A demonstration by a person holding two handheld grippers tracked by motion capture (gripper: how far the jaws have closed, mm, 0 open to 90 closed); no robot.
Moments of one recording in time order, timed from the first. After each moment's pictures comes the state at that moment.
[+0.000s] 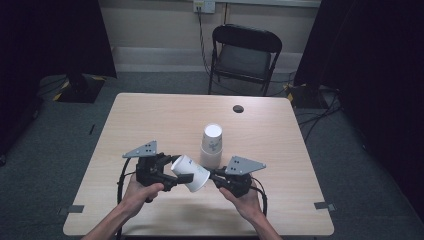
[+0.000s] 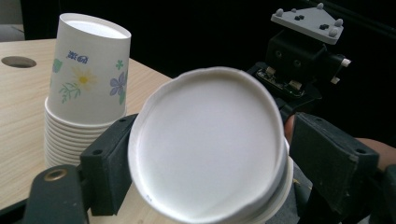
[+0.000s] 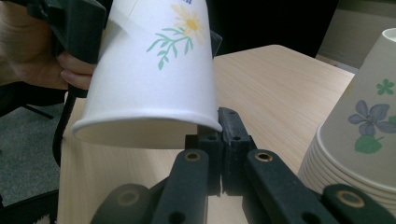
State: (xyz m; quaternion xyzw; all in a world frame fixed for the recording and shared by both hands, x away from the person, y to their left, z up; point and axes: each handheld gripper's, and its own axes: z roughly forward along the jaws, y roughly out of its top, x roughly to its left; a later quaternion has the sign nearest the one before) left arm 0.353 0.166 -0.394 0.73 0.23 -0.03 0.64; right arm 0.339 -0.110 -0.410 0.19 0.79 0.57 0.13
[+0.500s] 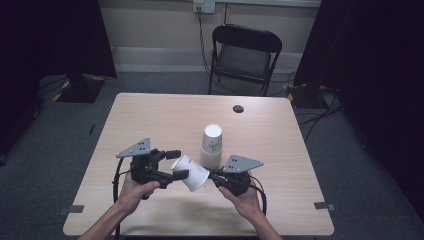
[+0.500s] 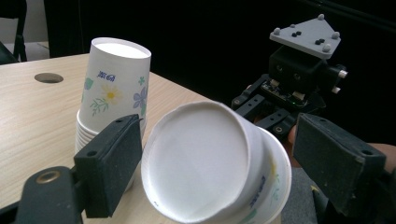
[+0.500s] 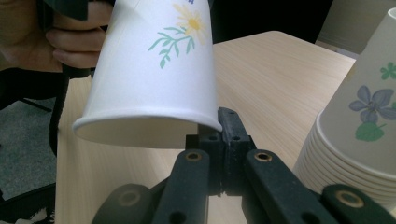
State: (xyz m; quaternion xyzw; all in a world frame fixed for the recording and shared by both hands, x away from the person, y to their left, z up) left arm 0.352 0.177 -0.386 0.73 0.24 0.00 0.64; right arm 0.342 -0.108 -0.411 0.20 0.80 0.55 0.12
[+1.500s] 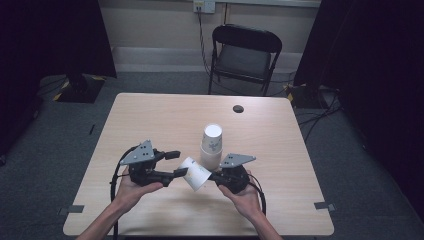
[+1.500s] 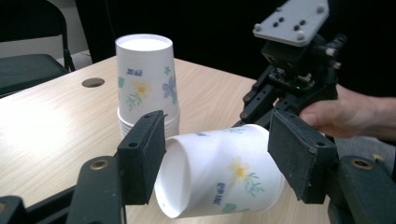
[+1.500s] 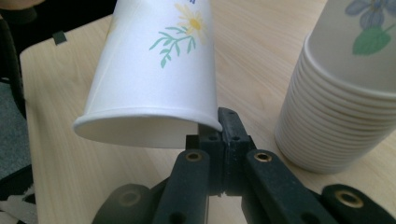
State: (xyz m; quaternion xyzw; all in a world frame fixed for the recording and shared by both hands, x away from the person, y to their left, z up) left arm 0.346 0.174 -0.383 0.78 0.20 0.10 0.58; right arm 0.356 -0.106 -0.429 0.28 0.84 0.46 0.09
